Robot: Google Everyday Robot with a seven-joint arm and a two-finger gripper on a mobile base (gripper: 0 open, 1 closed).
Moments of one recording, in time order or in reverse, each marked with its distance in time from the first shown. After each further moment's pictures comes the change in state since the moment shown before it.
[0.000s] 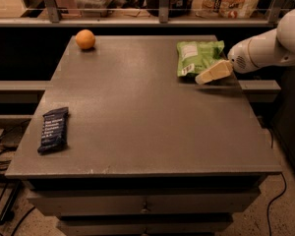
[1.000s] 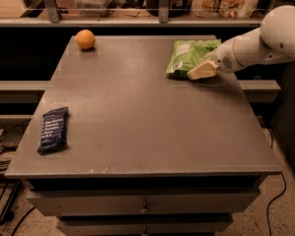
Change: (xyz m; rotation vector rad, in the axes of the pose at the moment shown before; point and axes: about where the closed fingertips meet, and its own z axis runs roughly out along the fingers) arm -0.023 0.035 0.023 -0.068 -0.007 -0.097
